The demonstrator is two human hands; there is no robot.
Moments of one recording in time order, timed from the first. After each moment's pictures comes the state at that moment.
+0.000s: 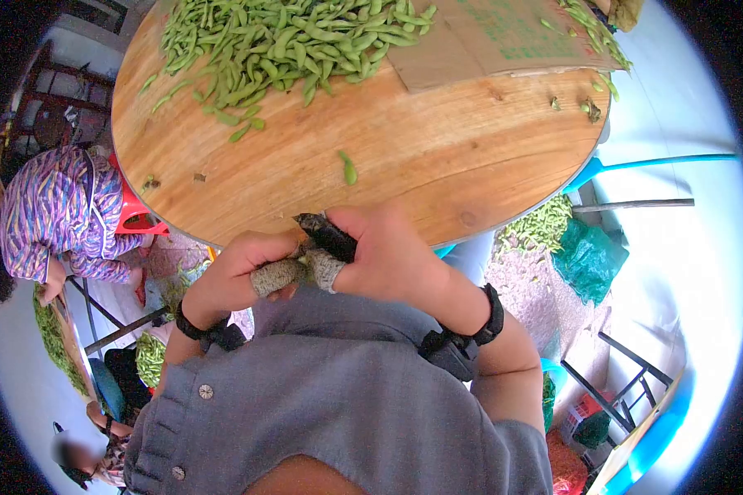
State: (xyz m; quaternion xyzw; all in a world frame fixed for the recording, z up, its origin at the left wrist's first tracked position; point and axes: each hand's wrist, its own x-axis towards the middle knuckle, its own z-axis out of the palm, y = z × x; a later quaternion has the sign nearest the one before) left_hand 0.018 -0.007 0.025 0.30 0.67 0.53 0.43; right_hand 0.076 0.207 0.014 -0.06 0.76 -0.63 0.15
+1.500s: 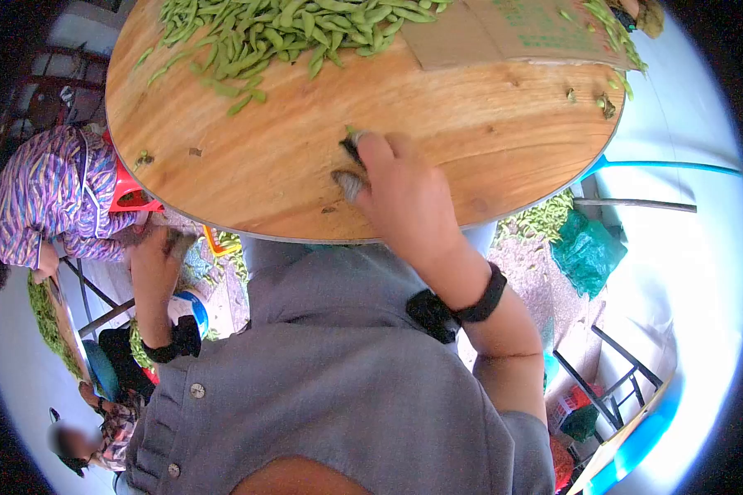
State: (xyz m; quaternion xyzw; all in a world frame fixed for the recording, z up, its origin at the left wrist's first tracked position) left_hand 0.032 -0.145 0.000 0.10 0.99 0.06 0.05; right_hand 0.055 0.208 -0.008 -0.05 0.94 -0.33 -0.08
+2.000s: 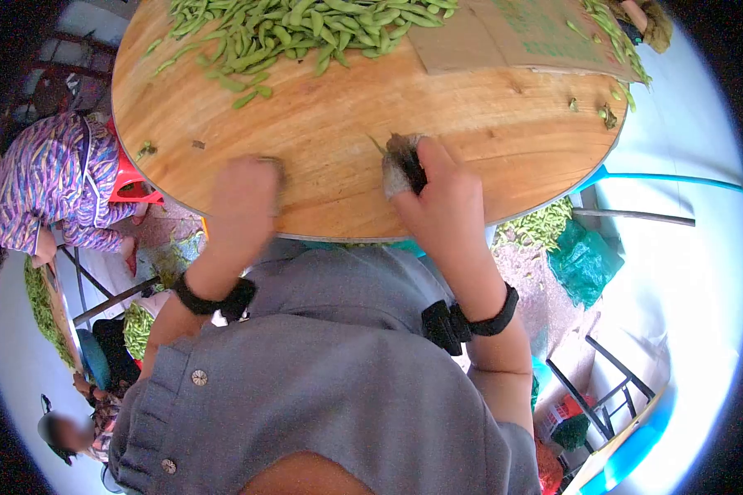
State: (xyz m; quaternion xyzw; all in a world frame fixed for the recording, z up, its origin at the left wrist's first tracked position) left_hand 0.014 -0.008 -0.025 0.33 0.94 0.08 -0.04; right_hand 0.068 0.232 -0.004 0.08 0.93 -0.35 -0.10
